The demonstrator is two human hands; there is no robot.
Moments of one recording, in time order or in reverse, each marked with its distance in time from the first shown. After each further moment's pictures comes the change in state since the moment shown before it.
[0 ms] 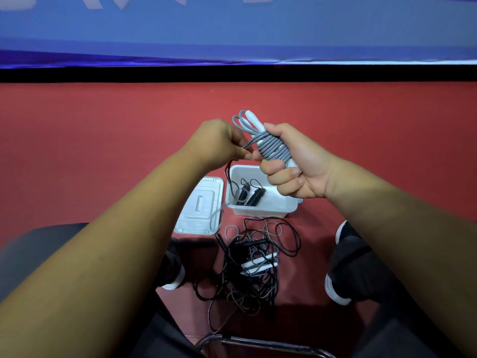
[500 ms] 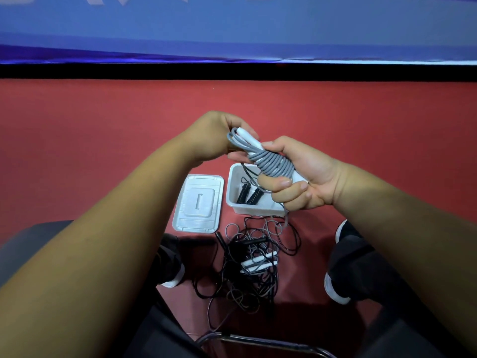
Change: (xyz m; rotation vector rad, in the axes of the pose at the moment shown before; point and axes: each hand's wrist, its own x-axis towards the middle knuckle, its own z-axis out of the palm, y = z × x) left_hand -0.005 0.000 -0.012 -0.355 -0.064 0.051; right_hand -0.006 0.010 -0.002 -0.038 -0.387 0.144
